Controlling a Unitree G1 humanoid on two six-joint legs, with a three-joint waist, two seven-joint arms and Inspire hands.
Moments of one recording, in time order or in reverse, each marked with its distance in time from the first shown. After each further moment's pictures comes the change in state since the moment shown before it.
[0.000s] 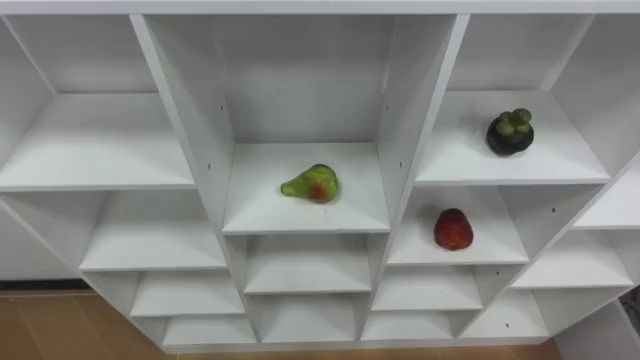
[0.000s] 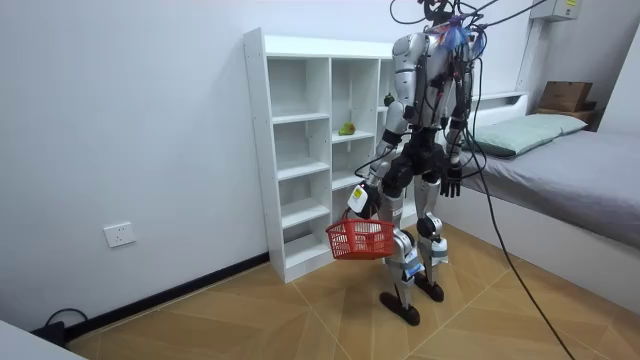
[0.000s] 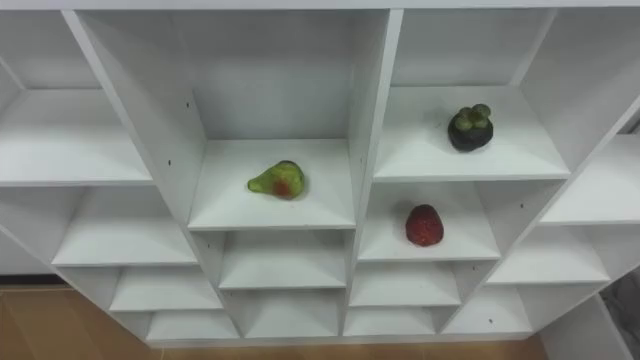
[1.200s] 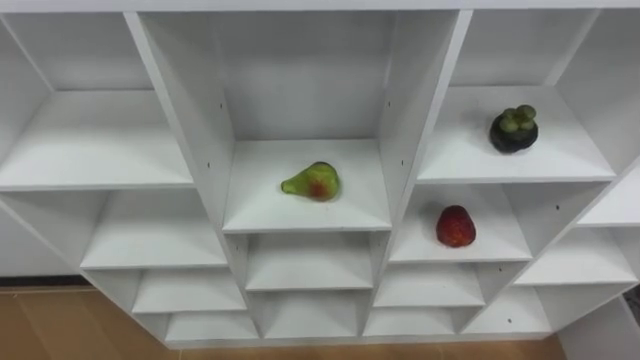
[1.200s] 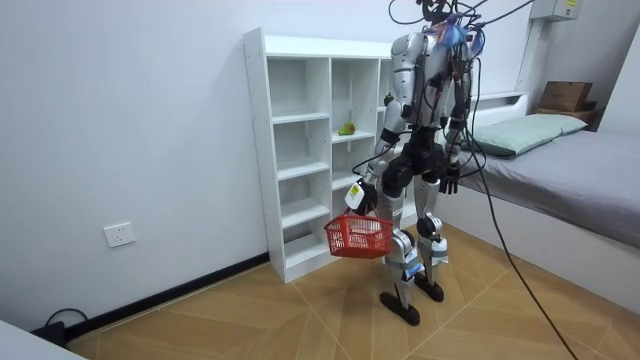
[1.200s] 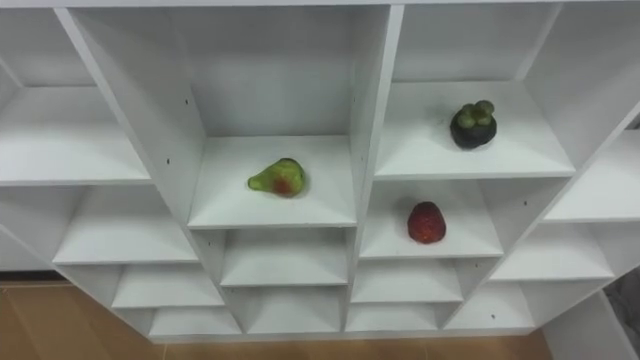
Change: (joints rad) left arm -0.024 0.002 -0.022 -0.004 -0.003 -0.053 0.011; right arm 0.007 -0.001 -0.008 -0.051 0.052 -0.069 -0.108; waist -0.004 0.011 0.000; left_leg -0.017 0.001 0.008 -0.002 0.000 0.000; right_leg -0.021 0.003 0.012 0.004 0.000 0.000
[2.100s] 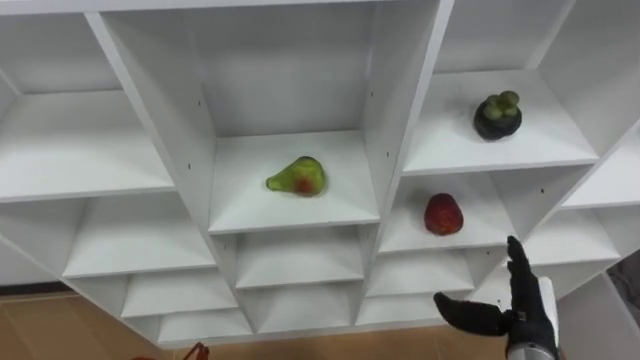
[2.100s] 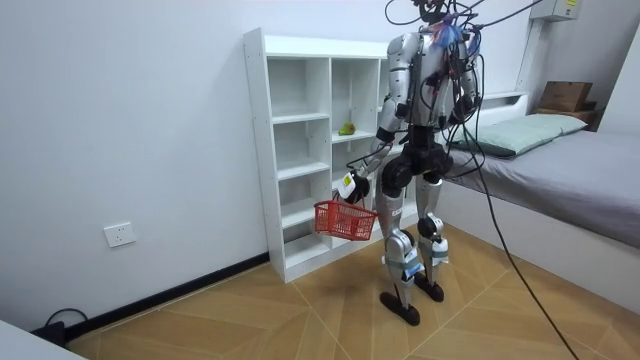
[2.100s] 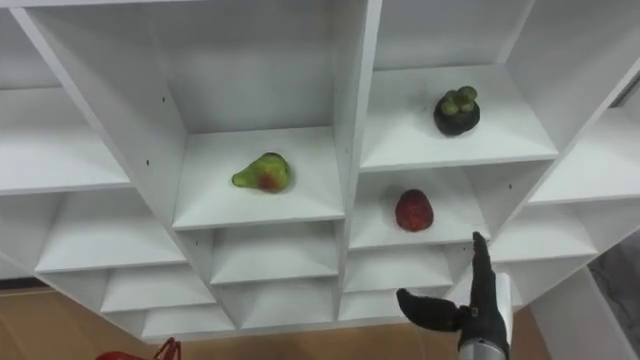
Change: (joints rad) left arm -0.003 0.013 -0.066 -0.059 -0.121 -0.186 0.033; right arm 0.176 0.018 0.005 -0.944 0.223 -0.255 -0.198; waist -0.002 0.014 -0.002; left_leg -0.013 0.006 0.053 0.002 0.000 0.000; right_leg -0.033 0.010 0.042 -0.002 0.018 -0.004
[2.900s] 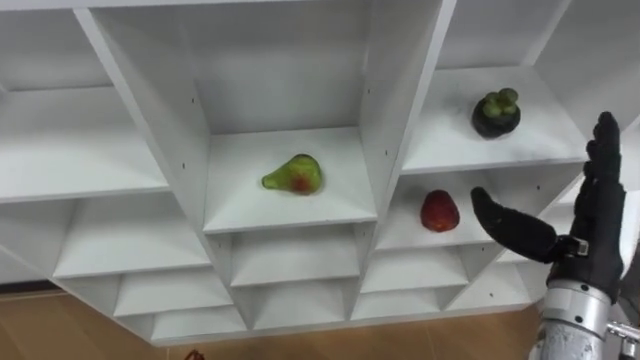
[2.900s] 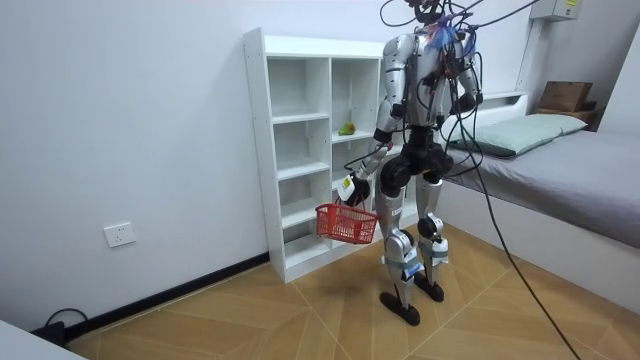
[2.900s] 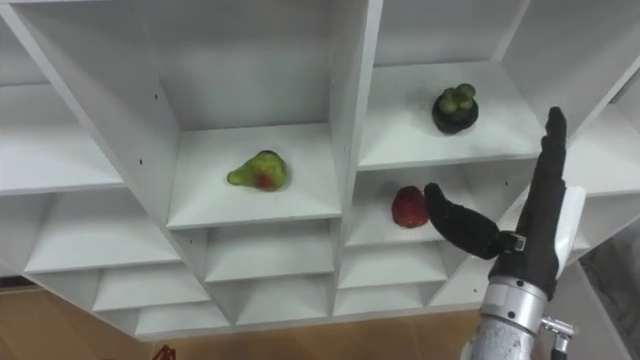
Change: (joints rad) left arm 0.010 0.035 -0.053 0.022 -0.031 -0.002 -0.001; right arm 0.012 -0.074 0.012 -0.461 -0.053 -0.067 -0.242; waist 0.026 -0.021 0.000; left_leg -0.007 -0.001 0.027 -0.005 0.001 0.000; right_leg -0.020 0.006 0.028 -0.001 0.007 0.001
